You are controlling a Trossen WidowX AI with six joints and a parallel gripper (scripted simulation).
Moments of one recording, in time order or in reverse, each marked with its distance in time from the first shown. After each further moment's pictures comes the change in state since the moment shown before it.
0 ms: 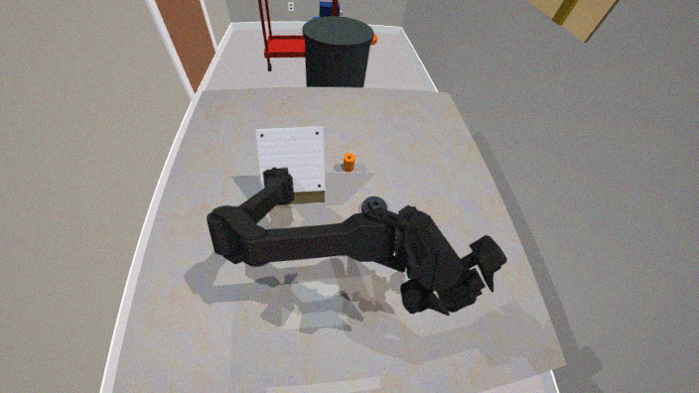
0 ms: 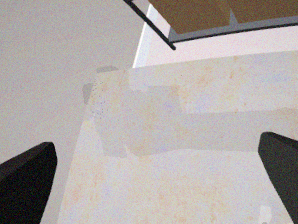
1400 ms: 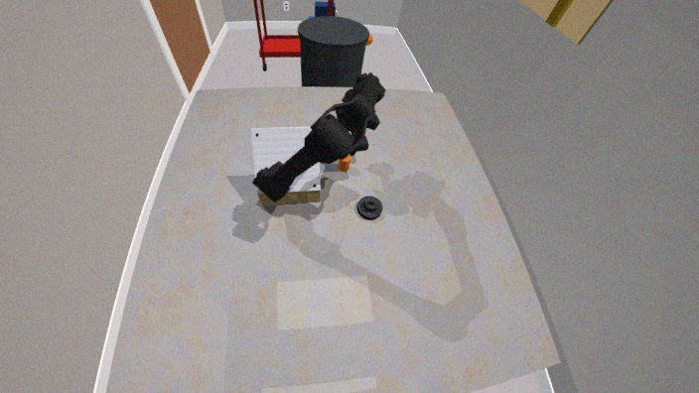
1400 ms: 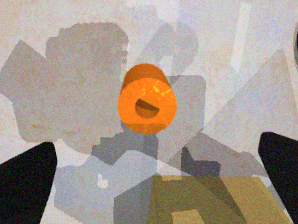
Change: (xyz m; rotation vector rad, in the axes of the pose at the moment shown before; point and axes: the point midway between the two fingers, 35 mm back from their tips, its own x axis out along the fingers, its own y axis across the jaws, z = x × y) arm -0.301 -0.043 -0.469 -1.481 1.117 0.099
